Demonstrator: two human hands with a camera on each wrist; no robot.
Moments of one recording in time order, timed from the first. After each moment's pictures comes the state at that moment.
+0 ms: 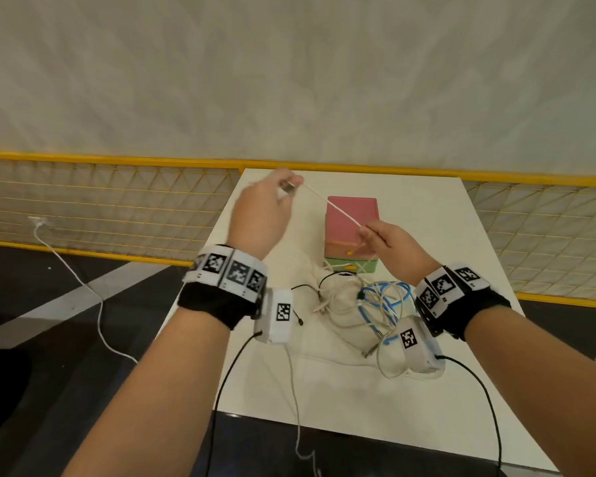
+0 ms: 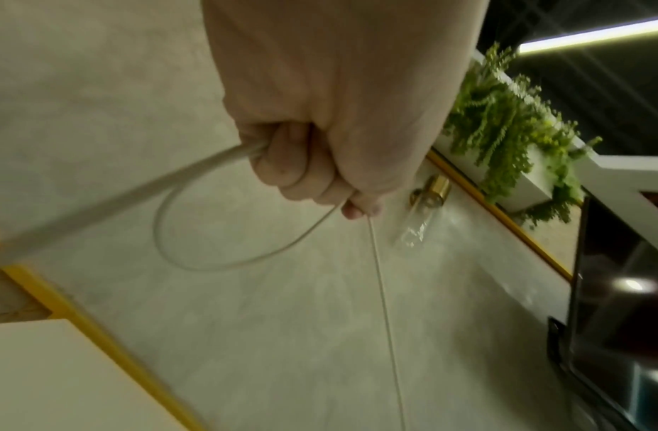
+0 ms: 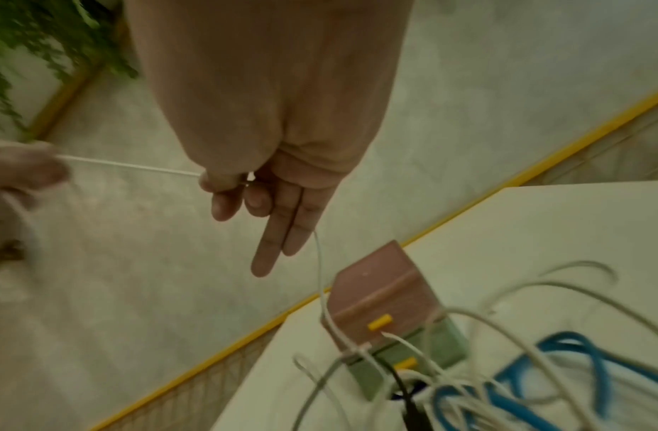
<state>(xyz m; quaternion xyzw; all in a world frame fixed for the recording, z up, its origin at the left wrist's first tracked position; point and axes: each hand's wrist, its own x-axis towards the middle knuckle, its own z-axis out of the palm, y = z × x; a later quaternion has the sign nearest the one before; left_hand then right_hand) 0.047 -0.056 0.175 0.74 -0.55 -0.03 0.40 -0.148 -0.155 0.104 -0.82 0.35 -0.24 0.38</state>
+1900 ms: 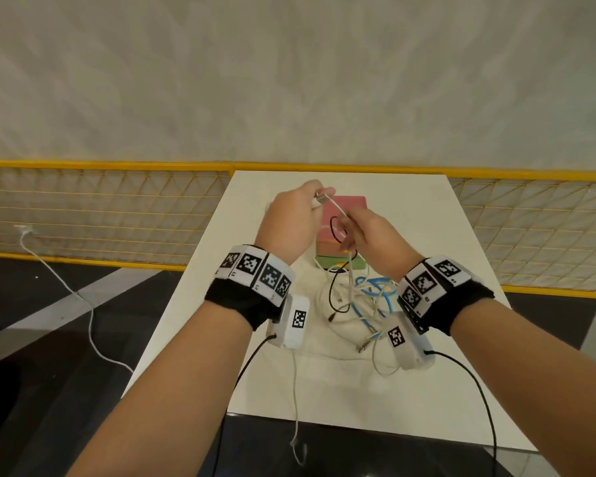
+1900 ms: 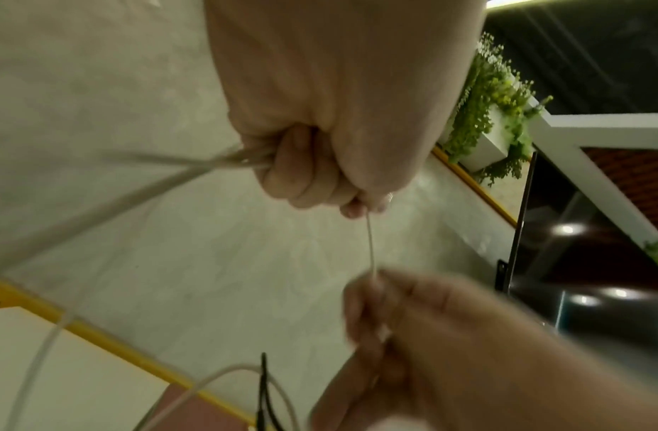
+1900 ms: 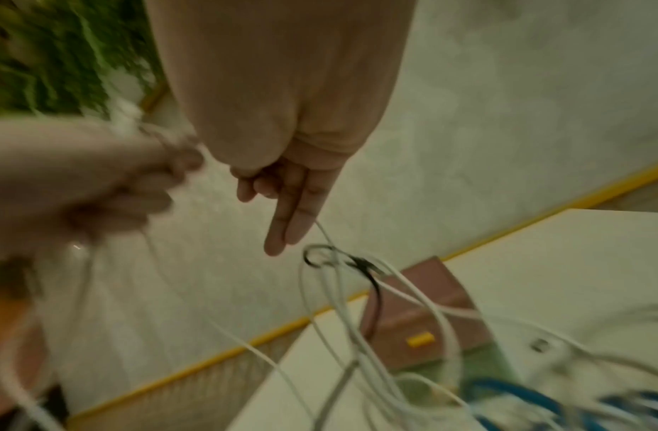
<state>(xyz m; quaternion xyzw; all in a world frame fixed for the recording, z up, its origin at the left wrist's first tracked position) 0.005 -0.066 0.168 0.71 -0.60 -0.04 0.35 -0.134 -0.135 0.125 -0.82 0.33 -0.26 0.38</state>
